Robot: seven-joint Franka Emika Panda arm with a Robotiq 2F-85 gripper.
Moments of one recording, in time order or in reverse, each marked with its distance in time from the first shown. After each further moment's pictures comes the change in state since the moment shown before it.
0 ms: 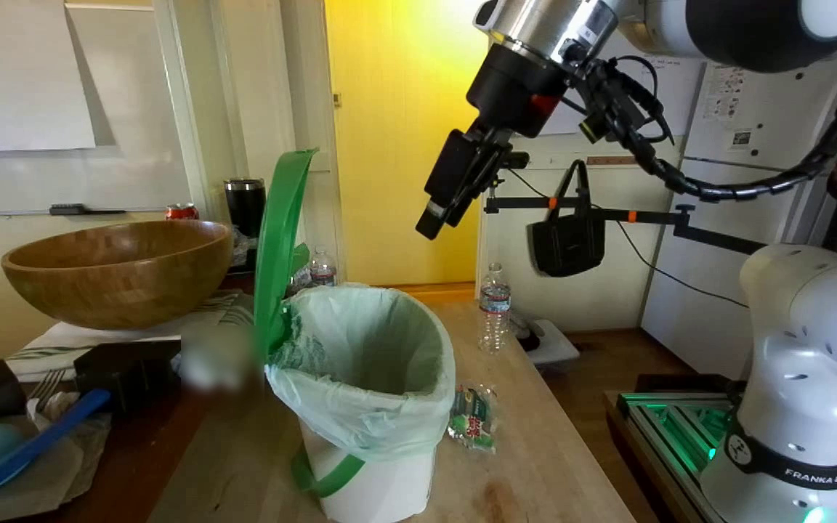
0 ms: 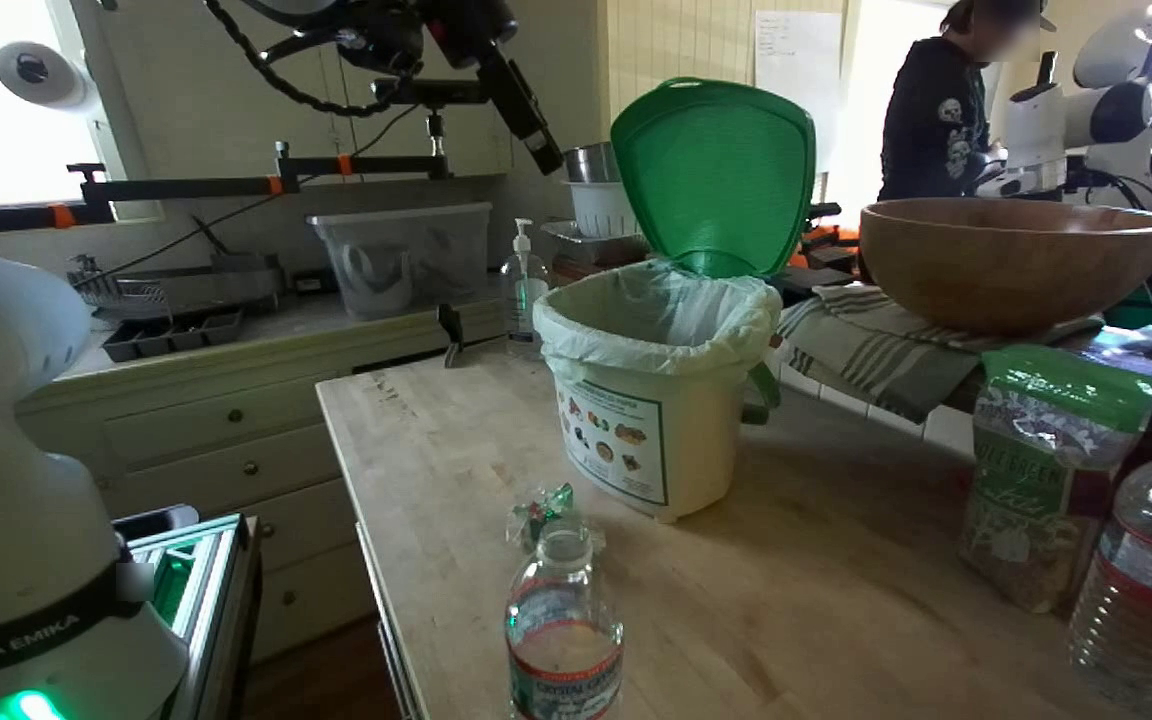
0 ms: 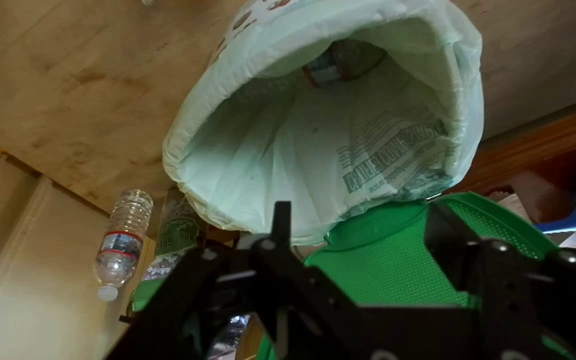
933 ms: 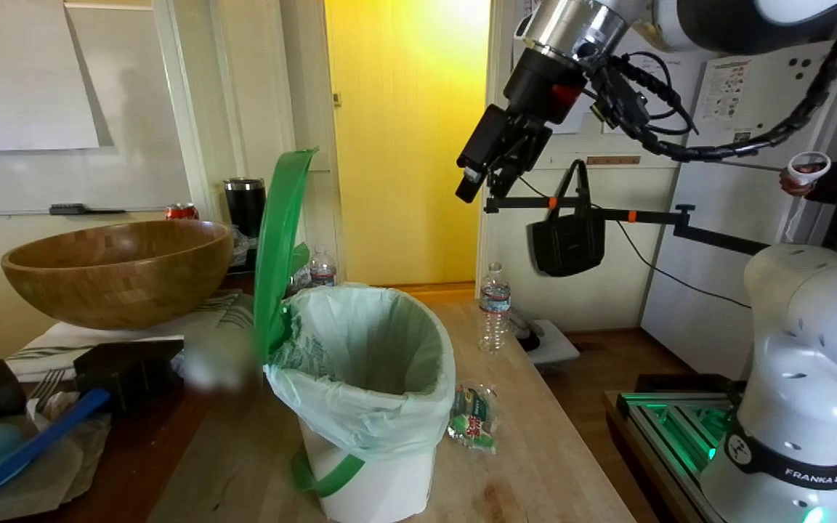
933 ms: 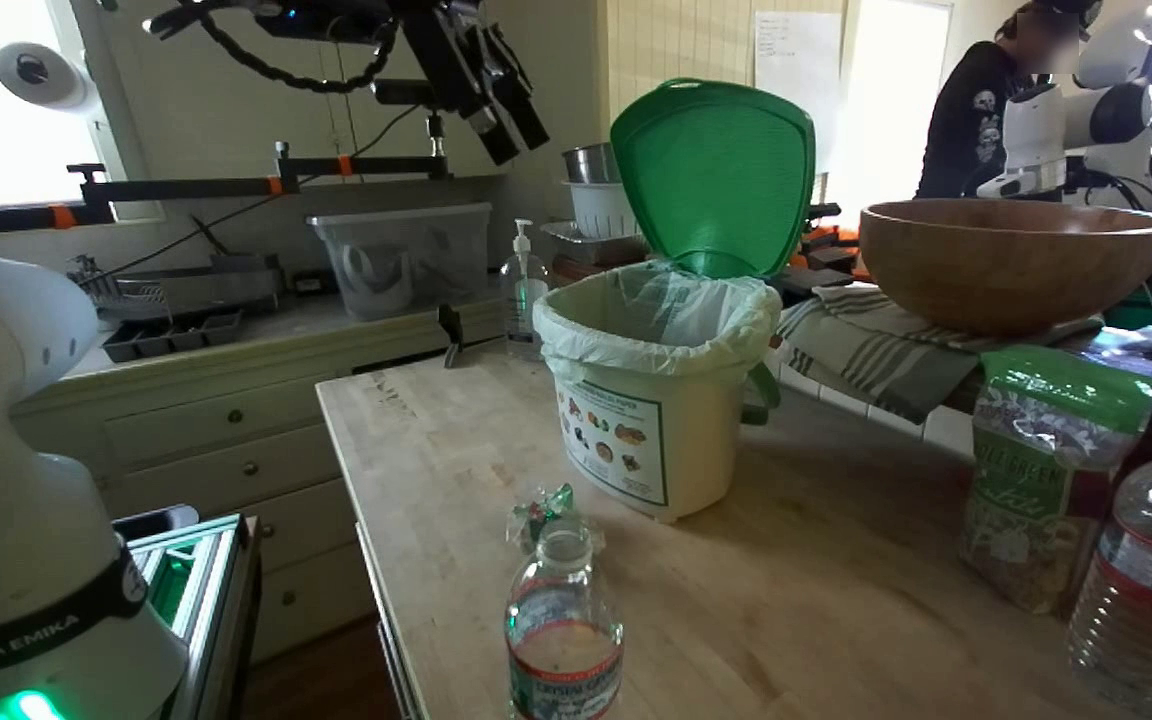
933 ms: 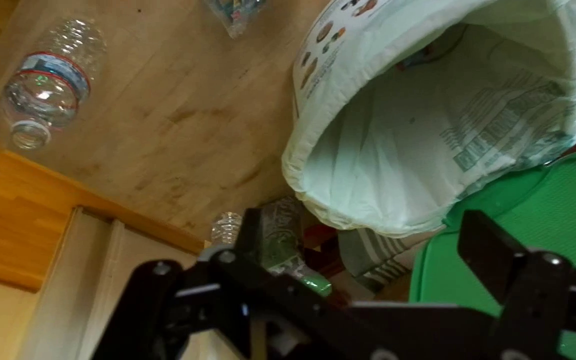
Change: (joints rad) arm -0.066 -0.148 -0.127 -0.080 0.007 -0.087 0.018
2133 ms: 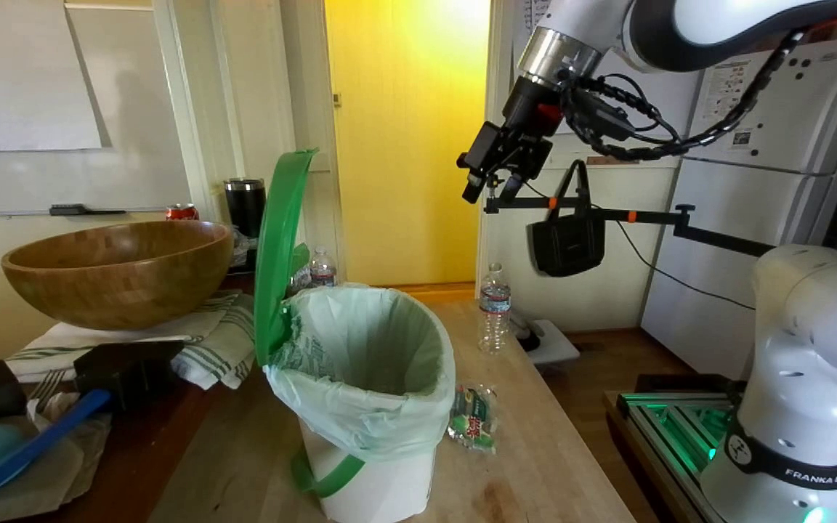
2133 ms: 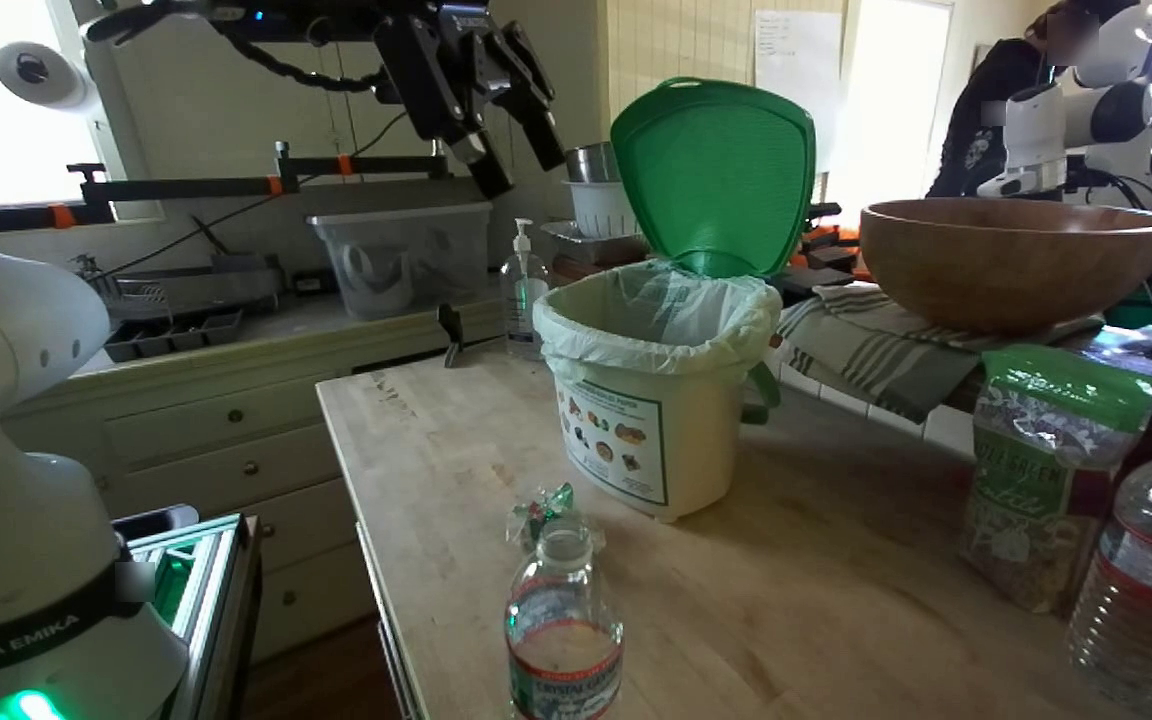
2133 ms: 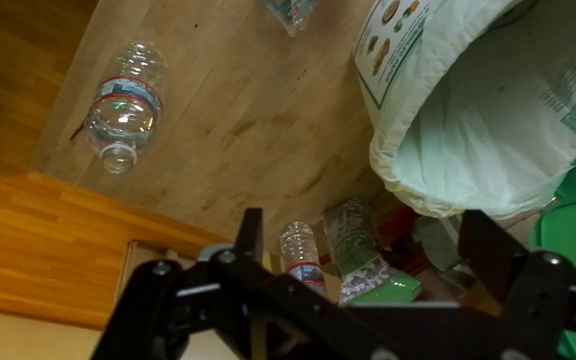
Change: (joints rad) arm -0.117 0.018 -0.081 -0.019 0.014 -0.005 -0.019
